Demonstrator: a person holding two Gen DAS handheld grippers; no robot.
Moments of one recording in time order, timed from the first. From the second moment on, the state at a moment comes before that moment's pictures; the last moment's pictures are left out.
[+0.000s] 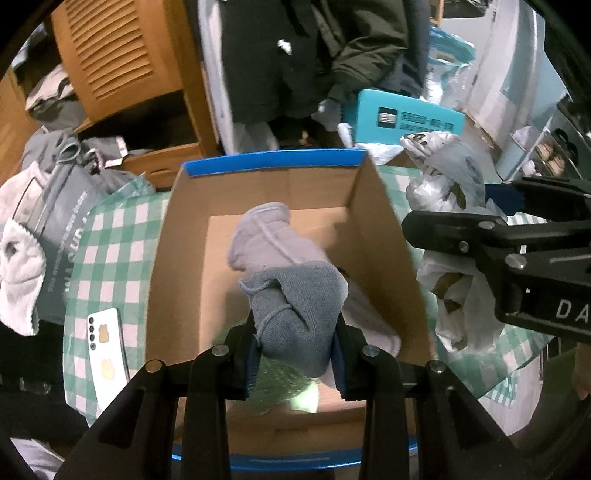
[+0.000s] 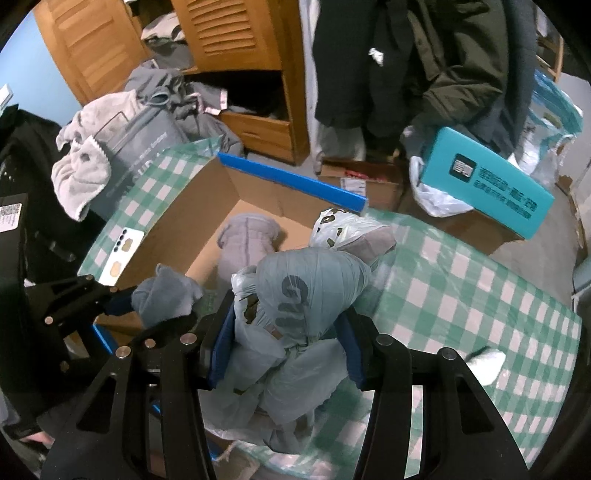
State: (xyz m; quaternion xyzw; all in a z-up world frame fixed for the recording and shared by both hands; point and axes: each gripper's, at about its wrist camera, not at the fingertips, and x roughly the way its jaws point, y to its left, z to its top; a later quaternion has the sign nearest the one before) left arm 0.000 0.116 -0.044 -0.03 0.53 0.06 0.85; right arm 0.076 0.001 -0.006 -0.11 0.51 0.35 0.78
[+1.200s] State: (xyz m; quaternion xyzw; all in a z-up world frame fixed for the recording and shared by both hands) left arm 0.007 0.128 -0.047 -0.04 0.52 0.09 0.85; right arm 0.087 -0.005 -0.022 -0.13 0.52 0.32 0.78
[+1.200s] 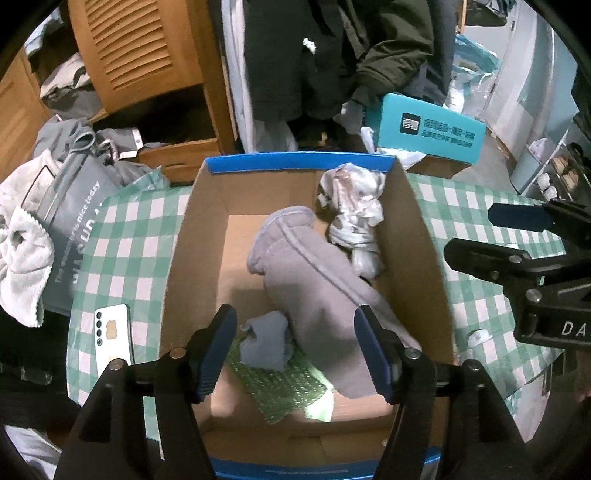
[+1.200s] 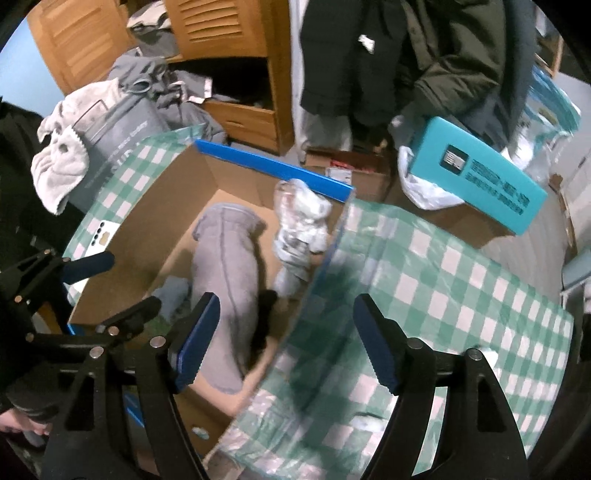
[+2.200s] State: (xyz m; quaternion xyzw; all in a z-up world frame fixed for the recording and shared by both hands) left arm 0.046 0.013 -0.049 0.01 0.54 -0.01 0.84; right arm 0.114 -0.167 -0.055 -0.03 0.56 0.21 0.80
